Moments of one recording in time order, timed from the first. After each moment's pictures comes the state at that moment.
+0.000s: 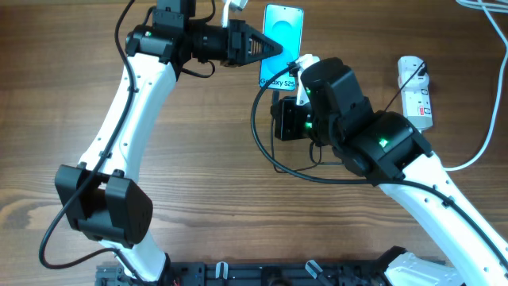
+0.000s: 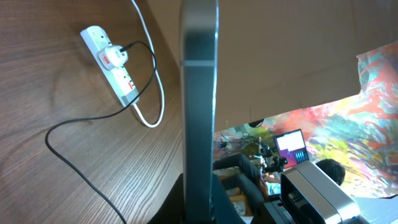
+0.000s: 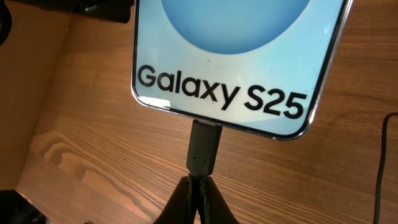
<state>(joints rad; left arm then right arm) -0.25 1.86 1.77 -0.67 1.23 -0.39 0.64 1.36 1.41 -0.81 -0.10 0.56</state>
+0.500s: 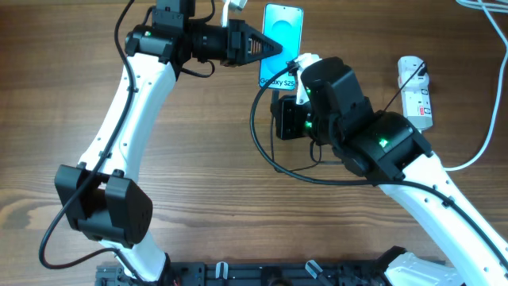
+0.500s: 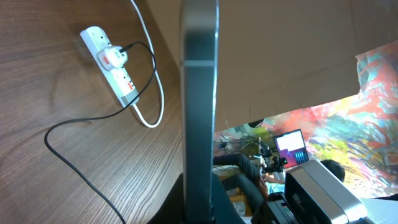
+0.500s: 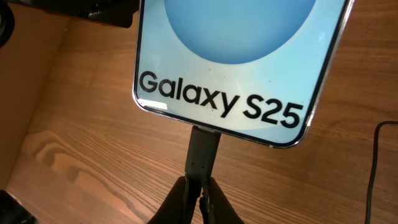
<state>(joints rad) -0.25 1.86 1.77 -0.67 1.23 -0.39 0.64 1.36 1.41 -0.80 -0.09 0.52</state>
